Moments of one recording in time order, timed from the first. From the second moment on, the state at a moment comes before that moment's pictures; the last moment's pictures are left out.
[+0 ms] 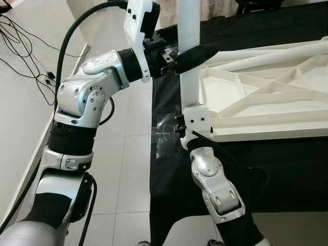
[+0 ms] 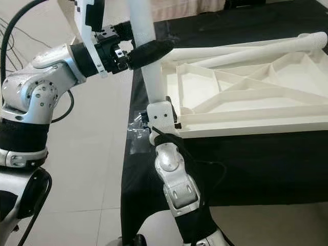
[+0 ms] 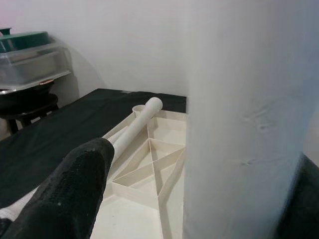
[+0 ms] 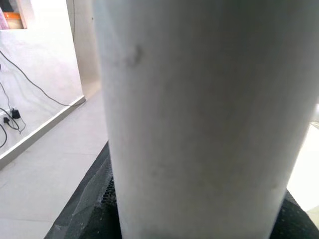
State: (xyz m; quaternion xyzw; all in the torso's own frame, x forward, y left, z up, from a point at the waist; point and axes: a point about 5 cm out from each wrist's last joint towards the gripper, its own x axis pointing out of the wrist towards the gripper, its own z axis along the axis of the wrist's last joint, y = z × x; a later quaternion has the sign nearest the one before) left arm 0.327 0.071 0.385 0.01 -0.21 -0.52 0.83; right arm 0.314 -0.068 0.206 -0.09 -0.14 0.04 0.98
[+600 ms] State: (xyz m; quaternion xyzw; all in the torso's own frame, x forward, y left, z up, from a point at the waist) left arm 0.331 0.052 0.391 -0.02 -0.20 -0.54 0.82; right arm 0.318 -0.071 0.207 -0.13 -0.16 0.09 0.98
